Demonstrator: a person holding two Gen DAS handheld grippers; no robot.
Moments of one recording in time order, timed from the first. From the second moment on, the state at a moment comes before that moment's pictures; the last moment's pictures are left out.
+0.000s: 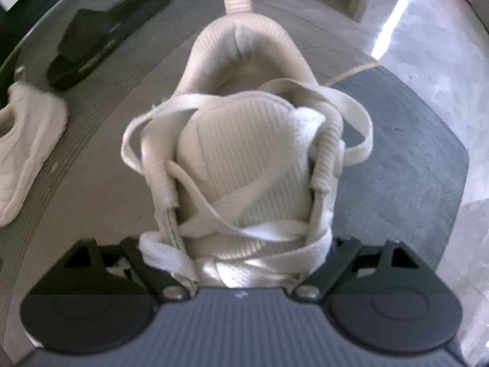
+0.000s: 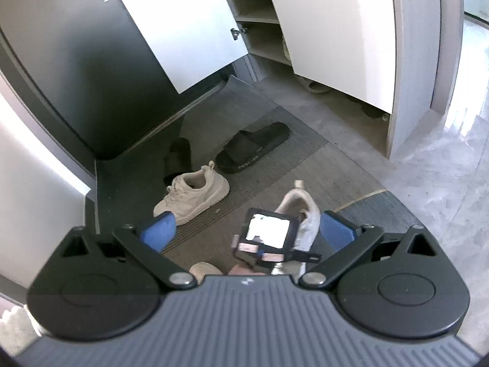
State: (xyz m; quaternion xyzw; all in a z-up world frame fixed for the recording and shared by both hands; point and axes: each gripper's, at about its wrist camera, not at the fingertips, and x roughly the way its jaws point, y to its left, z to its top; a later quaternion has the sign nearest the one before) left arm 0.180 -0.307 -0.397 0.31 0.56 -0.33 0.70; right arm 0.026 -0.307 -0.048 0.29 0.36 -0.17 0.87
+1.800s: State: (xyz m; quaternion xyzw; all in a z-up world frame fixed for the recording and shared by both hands) left arm -0.015 -0.100 0.067 0.09 0.50 -0.32 0.80; right arm 0.064 -0.312 -0.111 0.15 0.51 -0.05 0.85
